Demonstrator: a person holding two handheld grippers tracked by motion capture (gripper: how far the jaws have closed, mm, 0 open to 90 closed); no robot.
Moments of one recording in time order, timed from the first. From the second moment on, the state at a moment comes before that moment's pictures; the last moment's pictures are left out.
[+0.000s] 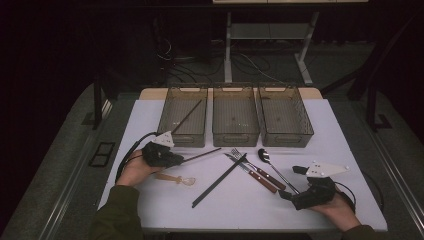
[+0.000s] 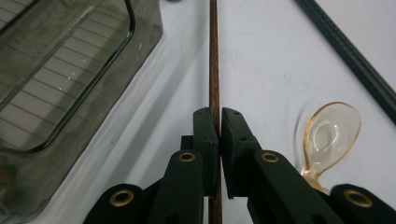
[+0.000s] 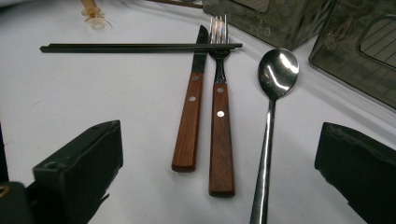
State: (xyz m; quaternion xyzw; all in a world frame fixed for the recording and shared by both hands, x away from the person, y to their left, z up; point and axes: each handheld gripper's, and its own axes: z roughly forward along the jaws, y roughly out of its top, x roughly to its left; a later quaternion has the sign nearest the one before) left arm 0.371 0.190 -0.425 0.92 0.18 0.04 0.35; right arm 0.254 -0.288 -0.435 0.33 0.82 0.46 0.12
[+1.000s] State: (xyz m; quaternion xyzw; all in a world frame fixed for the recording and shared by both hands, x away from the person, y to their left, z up) left arm 0.351 0.197 -0.388 0.89 0.24 0.03 0.37; right arm 0.254 -0.288 -0.435 0.33 0.82 0.46 0.12
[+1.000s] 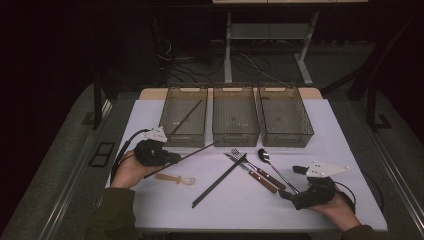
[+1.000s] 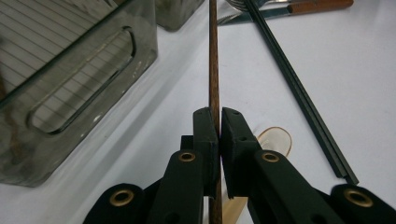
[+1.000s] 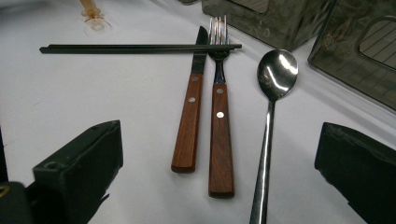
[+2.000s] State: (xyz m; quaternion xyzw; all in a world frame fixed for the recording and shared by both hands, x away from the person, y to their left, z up) left arm 0.403 0.190 -0.325 0.86 0.33 0.09 0.38; right arm 0.252 -0.288 -0.434 0.33 0.81 0.47 0.12
